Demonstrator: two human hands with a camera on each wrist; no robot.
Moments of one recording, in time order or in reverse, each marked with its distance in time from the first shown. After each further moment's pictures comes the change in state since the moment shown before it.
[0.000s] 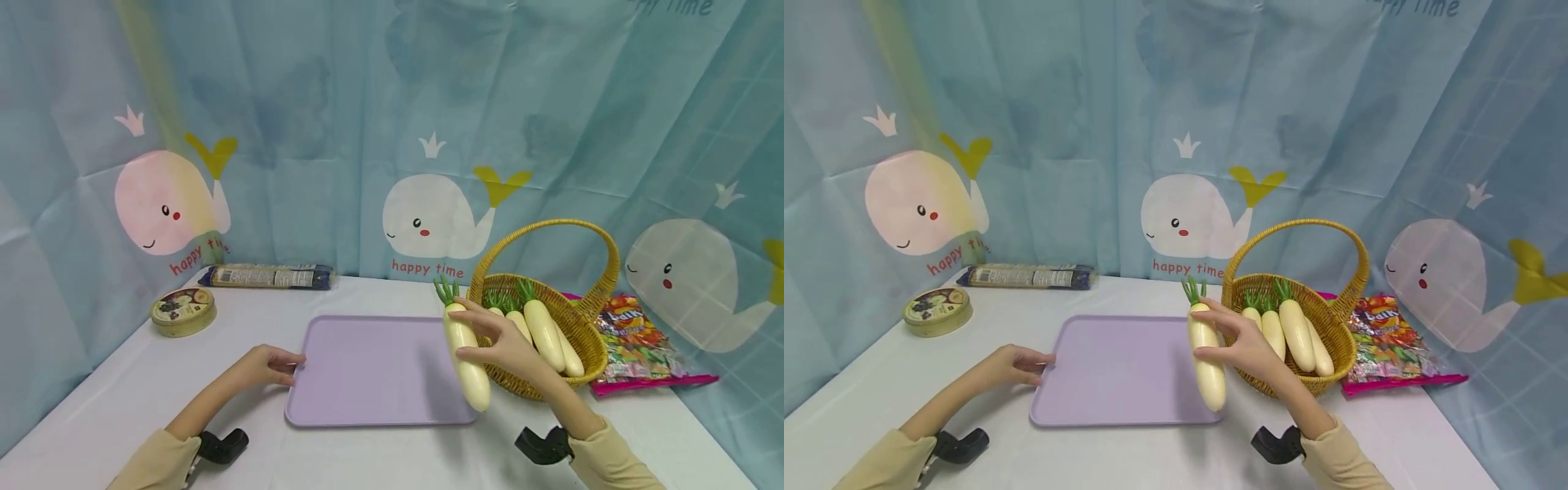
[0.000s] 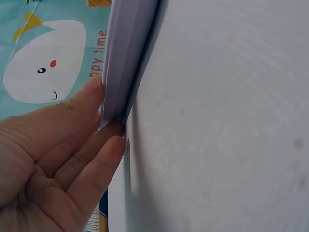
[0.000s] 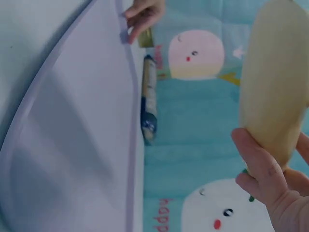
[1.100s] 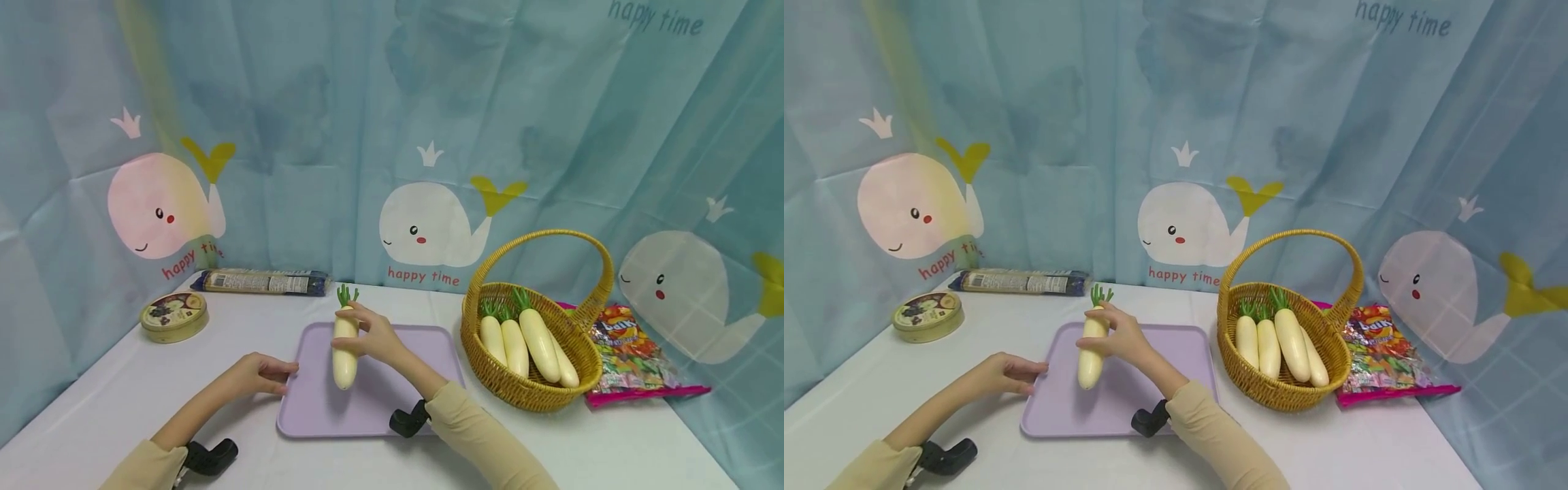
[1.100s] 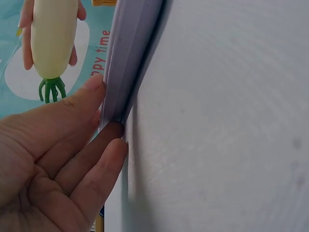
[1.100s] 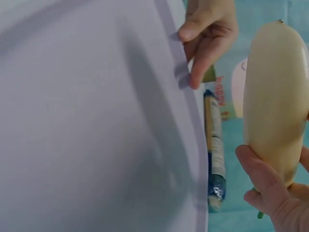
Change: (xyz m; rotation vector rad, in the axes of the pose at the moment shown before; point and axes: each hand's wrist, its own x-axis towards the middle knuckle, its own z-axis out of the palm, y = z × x) left_hand 0.000 -0.011 0.000 -0.048 -0.013 0.040; right_hand 0.118 0.028 0.140 0.022 0.003 0.174
